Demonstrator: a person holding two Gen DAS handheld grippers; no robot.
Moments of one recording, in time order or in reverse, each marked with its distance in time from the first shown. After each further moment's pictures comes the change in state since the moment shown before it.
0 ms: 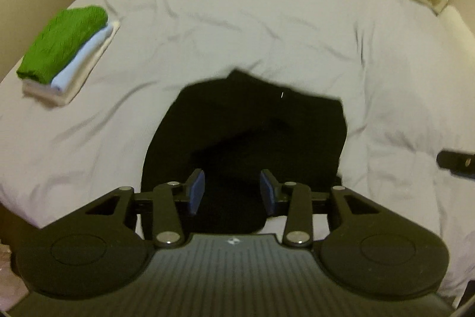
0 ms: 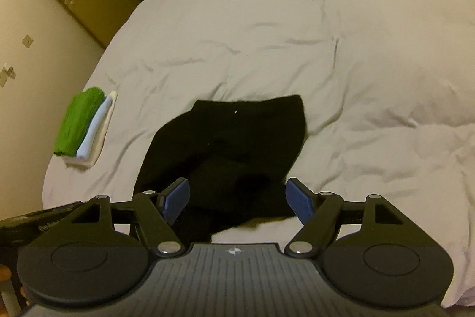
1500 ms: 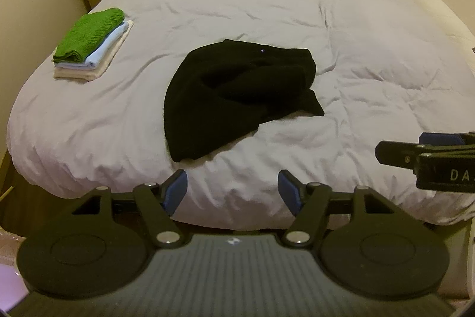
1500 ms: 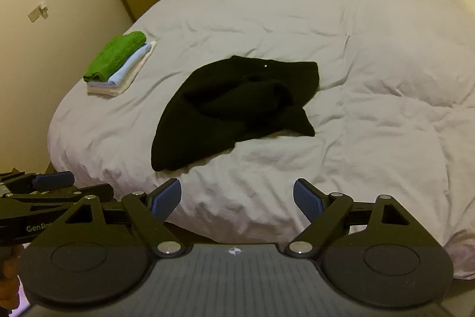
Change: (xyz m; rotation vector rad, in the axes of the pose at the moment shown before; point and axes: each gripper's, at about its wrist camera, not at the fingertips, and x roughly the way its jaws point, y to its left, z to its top) left arm -0.129 0.008 -0.196 0.108 -0.083 0.001; right arm -0.088 0.076 -0.213 -0.202 -0.052 -0.043
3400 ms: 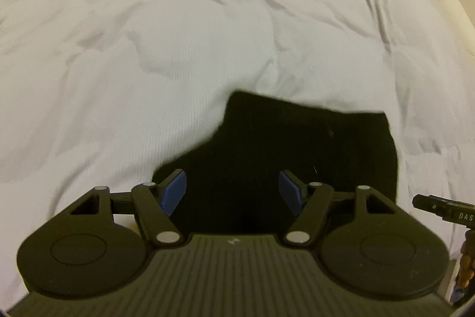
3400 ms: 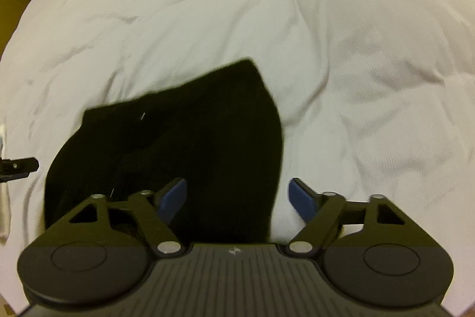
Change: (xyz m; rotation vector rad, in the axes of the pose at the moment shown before) left arm 0.493 0.116 0.348 0.070 0.329 -0.319; right arm 0.375 -0.156 0.218 0.464 0.199 -0.228
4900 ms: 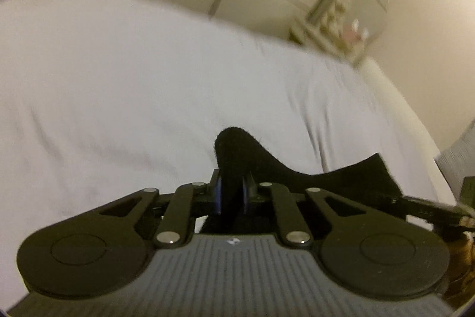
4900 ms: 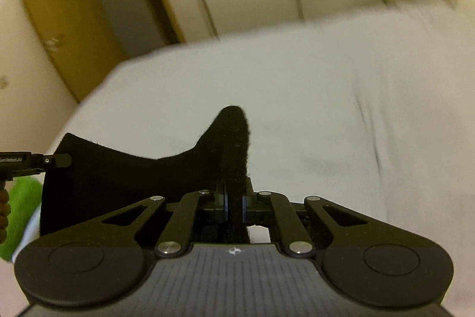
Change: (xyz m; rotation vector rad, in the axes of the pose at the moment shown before) left arm -0.116 0.023 0.093 0.042 -0.557 -0.213; right arm -0.055 0.082 0.151 -0.314 -0.478 0.290
